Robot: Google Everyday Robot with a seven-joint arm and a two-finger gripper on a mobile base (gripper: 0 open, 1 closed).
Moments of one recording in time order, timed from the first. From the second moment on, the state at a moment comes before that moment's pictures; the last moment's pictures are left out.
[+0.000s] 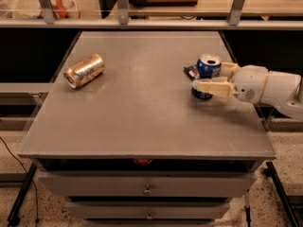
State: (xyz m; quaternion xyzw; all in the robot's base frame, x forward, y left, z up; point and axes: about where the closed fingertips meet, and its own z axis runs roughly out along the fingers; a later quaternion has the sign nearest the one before) arm 0.594 -0.172 0.877 -0.38 0.65 0.30 0.58
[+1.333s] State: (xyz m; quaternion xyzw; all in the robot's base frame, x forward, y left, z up) arm 0.589 -0.174 0.928 -0.46 0.62 0.25 0.58
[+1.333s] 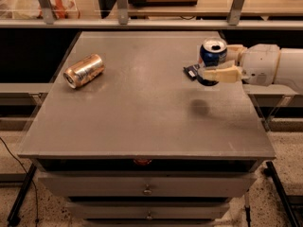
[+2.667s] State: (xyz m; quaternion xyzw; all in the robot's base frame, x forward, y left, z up) arm 0.587 -0.088 0.952 -0.74 0.56 0.01 0.36
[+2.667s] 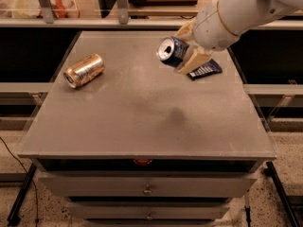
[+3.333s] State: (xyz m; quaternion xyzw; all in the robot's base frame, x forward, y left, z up) arm 0.578 -0.065 0.927 -0.81 0.52 -0.11 0.23
